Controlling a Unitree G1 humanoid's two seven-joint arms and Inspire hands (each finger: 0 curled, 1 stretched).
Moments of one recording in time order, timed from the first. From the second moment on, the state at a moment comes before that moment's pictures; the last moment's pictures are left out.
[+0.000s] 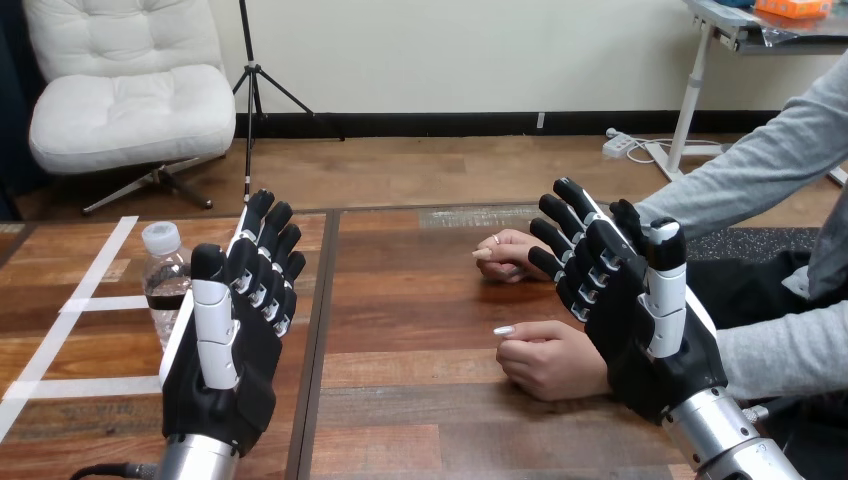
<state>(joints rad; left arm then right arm) 0.16 0.03 0.10 0.01 -0.36 -0.26 -0.38 0.03 -0.18 -0.05 0.02 0.40 -0.09 0.46</state>
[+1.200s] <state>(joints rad) -0.03 0.13 0.27 0.01 -0.41 -0.35 -0.36 0.03 -0.16 -0.05 0.02 0.39 -0.09 0.46</state>
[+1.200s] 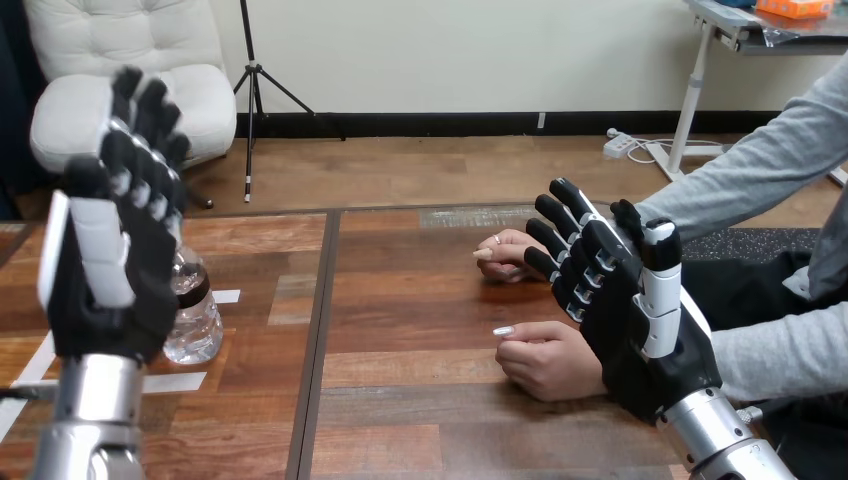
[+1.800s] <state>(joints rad) -0.11 0.18 0.32 0.09 -0.43 -0.38 -0.40 0.03 -0.16 -0.05 0.02 0.39 -0.09 0.46</state>
